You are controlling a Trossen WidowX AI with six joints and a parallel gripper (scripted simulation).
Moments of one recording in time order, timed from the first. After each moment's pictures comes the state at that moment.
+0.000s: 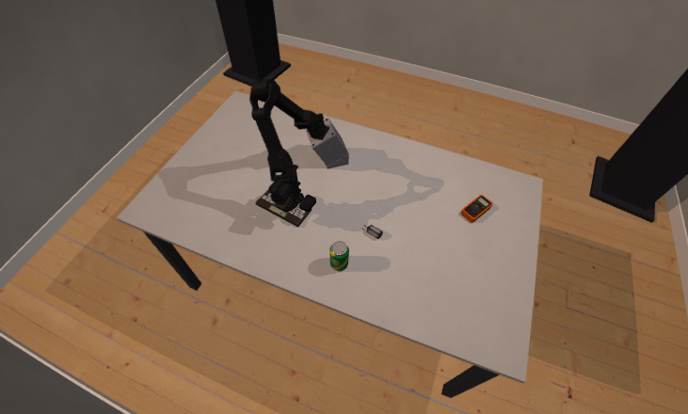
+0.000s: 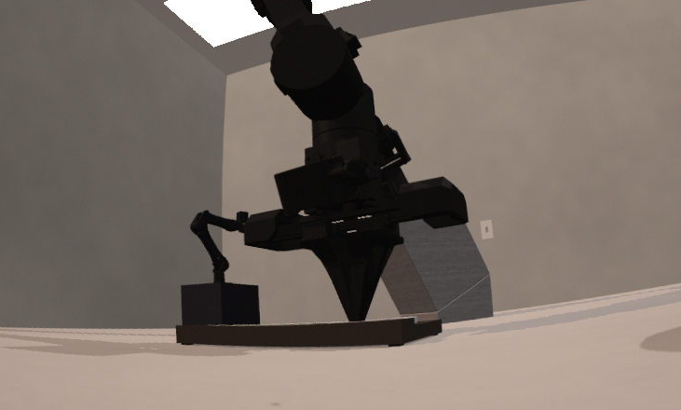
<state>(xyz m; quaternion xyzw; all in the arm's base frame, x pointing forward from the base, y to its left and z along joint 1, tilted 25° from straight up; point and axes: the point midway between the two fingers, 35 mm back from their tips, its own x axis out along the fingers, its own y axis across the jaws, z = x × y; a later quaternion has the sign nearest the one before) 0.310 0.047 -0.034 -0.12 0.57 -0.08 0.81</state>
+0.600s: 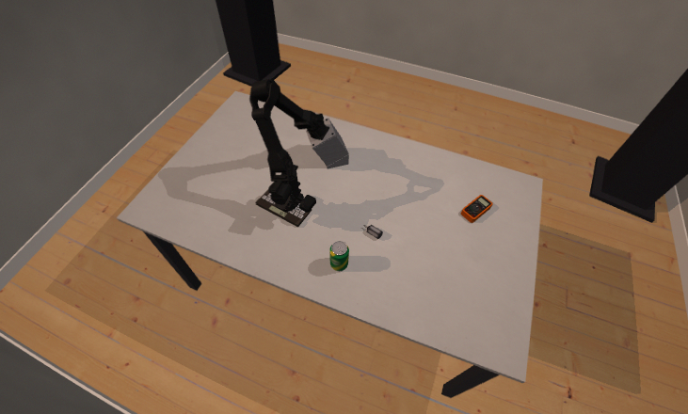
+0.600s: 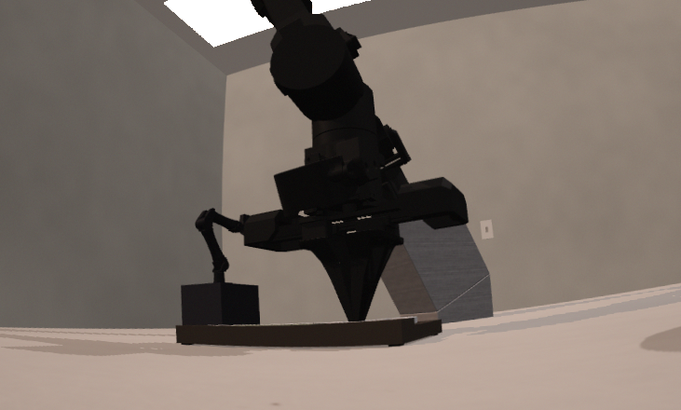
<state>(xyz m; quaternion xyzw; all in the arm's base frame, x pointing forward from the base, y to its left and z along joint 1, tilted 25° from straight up) 0.311 0.047 -0.034 -0.12 0.57 -0.08 0.81</state>
